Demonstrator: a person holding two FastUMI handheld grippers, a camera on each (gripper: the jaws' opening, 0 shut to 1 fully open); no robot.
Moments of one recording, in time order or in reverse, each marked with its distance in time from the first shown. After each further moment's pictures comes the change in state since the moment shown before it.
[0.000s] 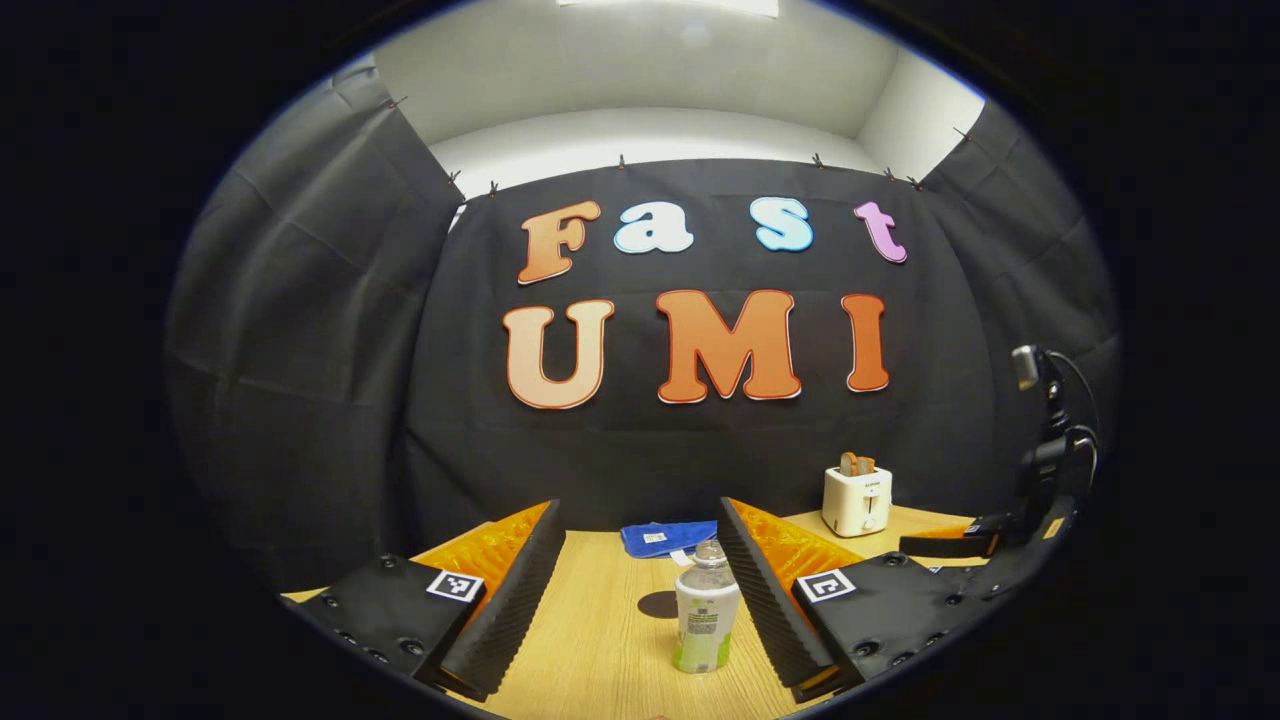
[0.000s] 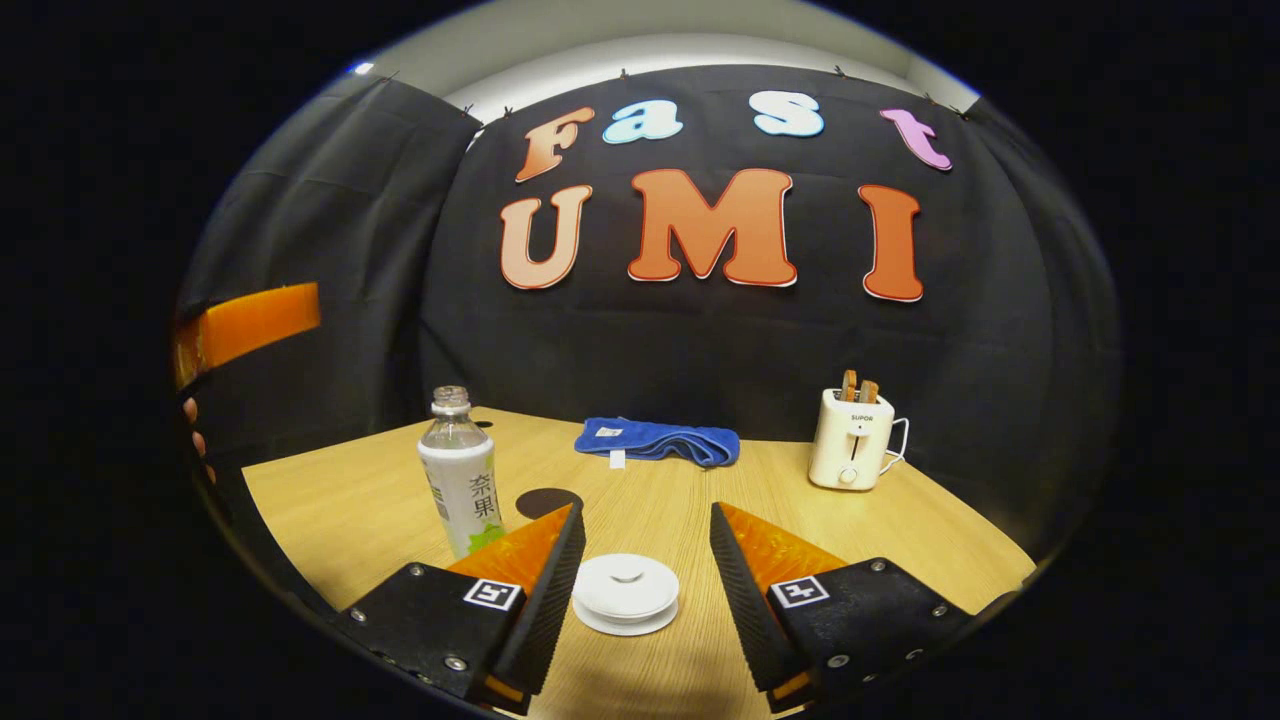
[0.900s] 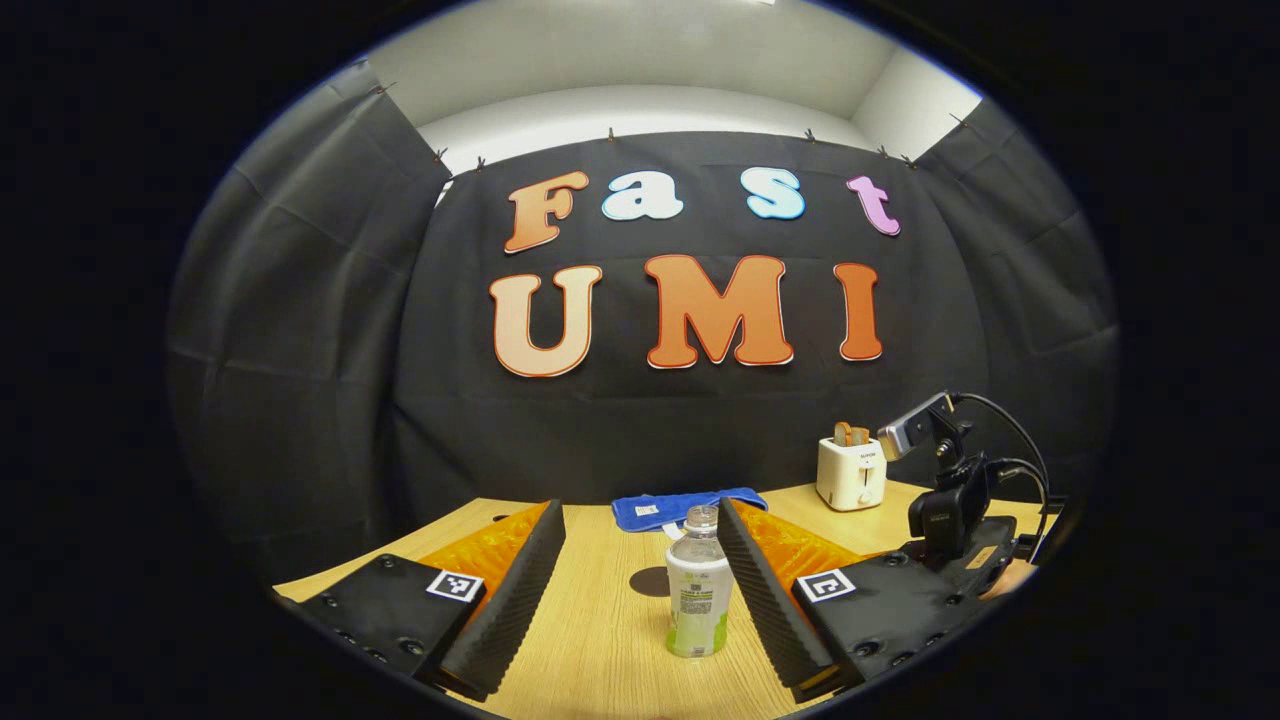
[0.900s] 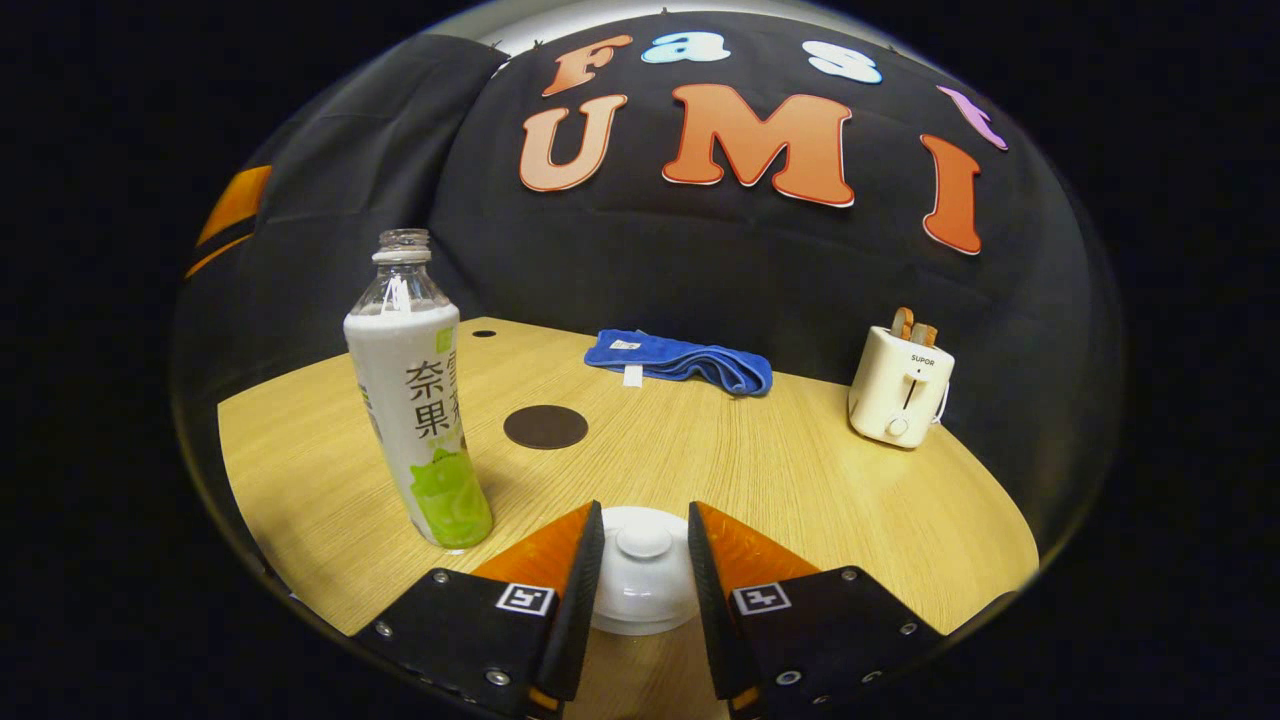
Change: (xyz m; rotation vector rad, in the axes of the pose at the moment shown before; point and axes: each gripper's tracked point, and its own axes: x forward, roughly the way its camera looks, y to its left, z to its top) left arm 0.007 -0.011 -0.033 0.018 0.082 -0.027; right arm 0.055 0.019 -0.072 -0.087 0.226 0.059
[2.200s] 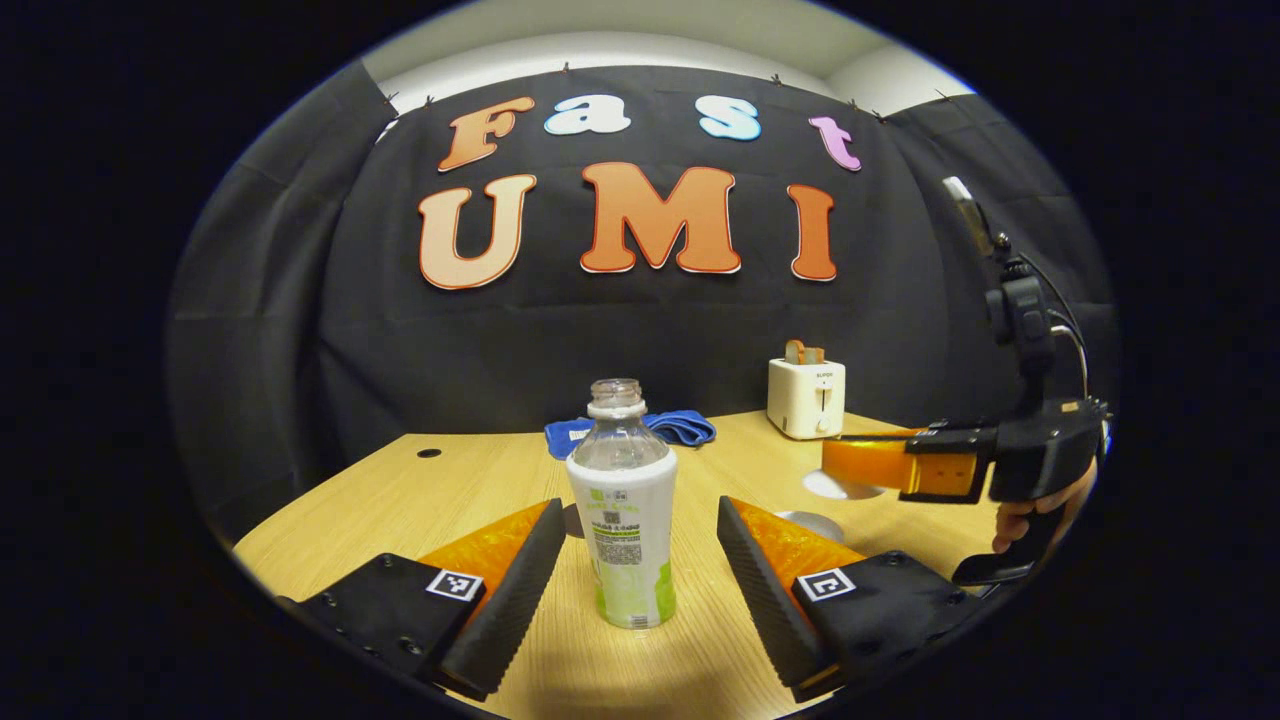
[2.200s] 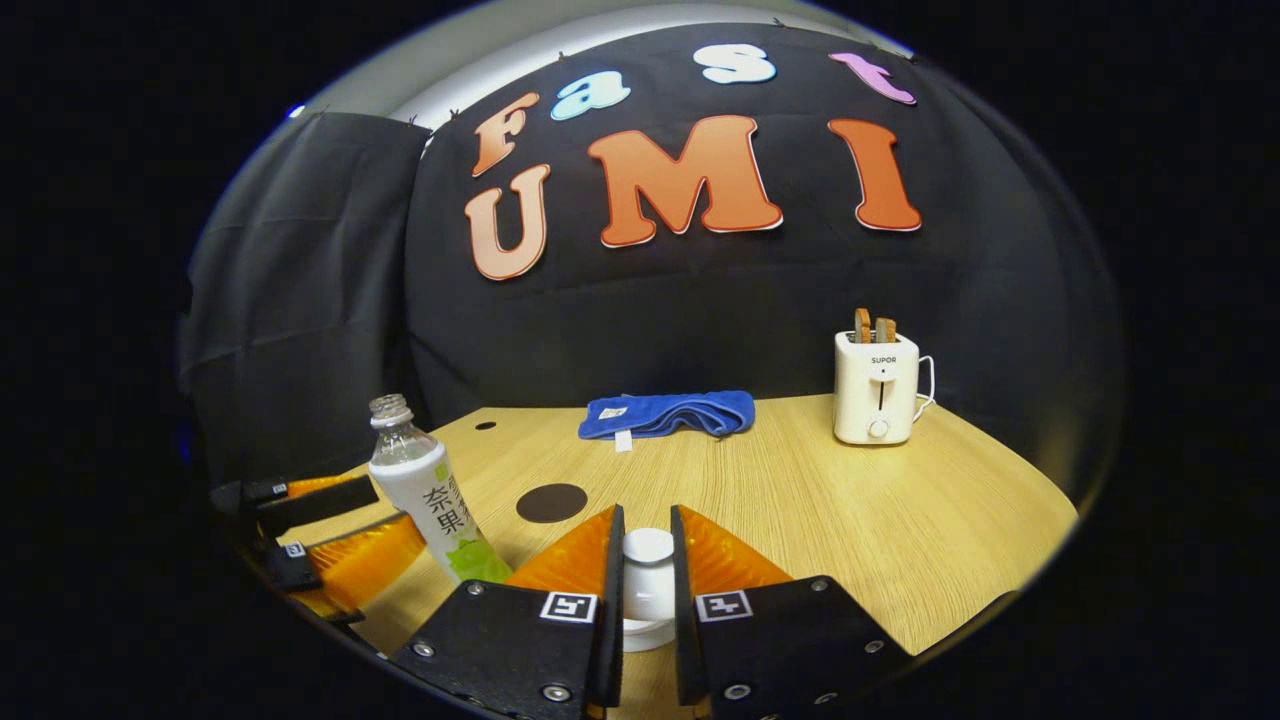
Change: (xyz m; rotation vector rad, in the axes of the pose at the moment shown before) left arm 0.044 -0.054 -0.119 0.003 0.227 -0.163; right arm -0.034 -0.045 0.047 0.260 -0.151 0.011
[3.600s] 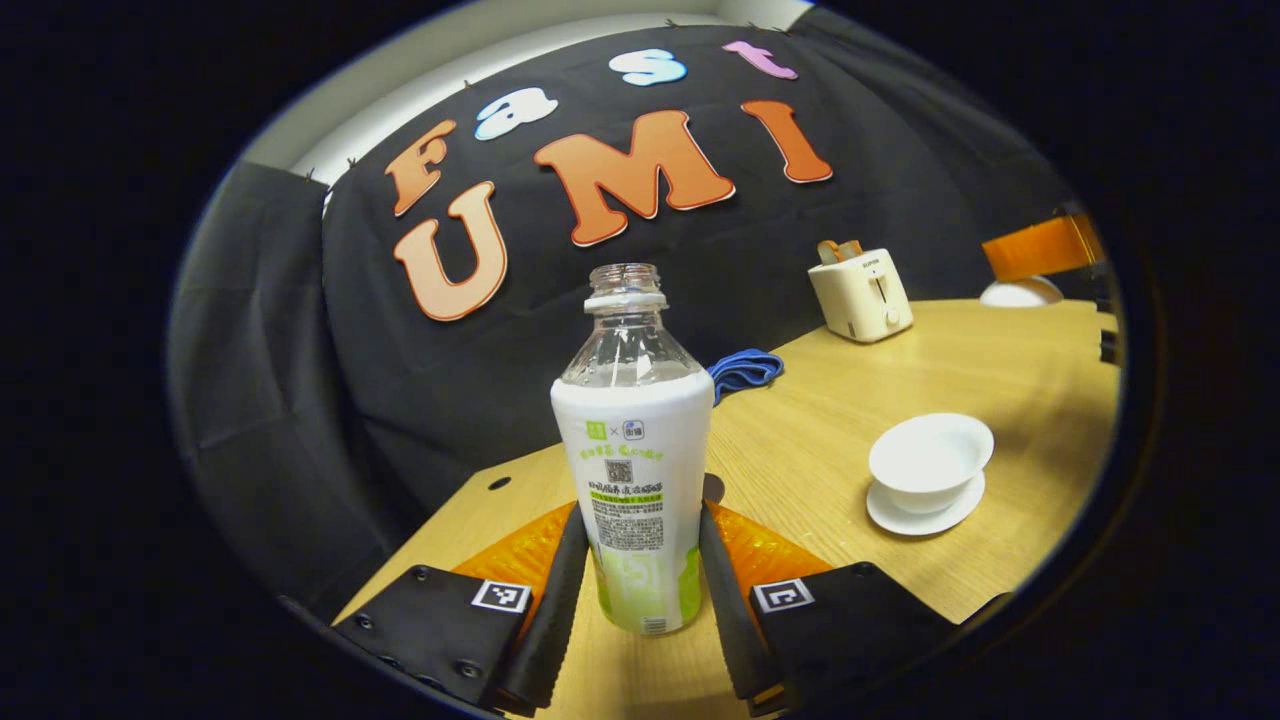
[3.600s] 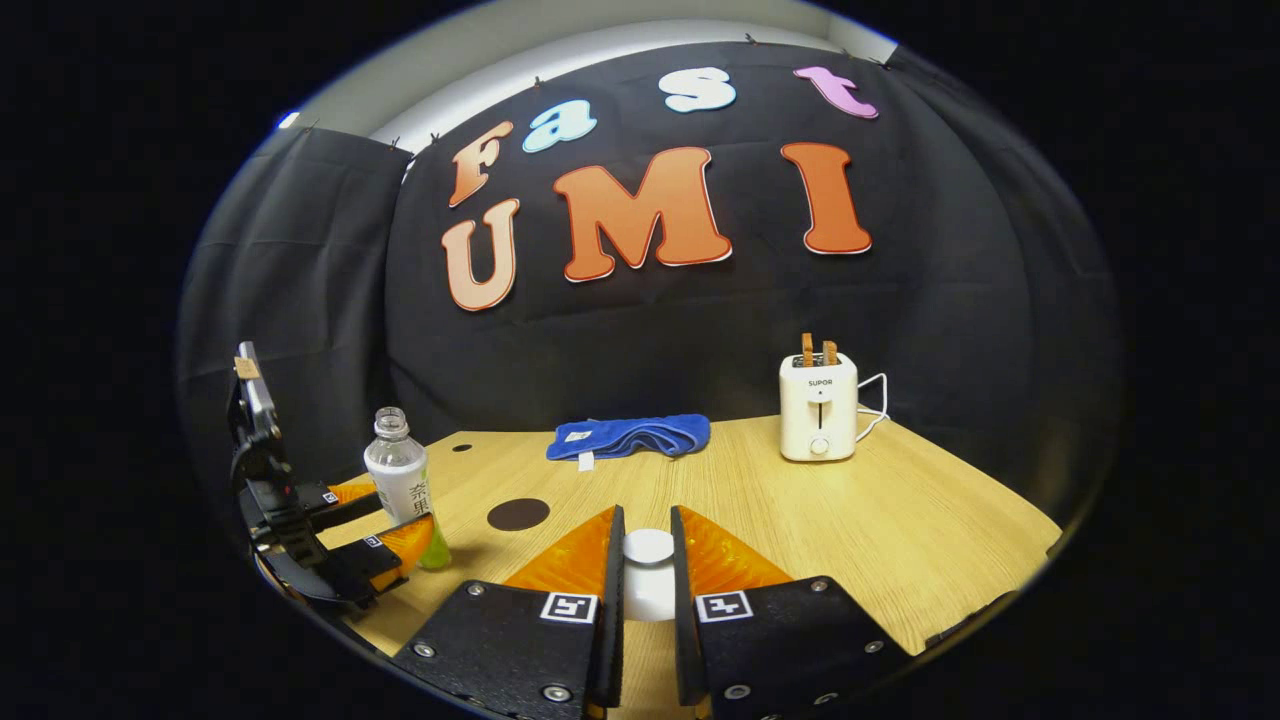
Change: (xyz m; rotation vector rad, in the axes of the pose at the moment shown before) left arm 0.046 0.045 -0.024 0.422 0.064 0.178; right arm -0.045 -0.051 0.015 0.010 -0.076 -0.067
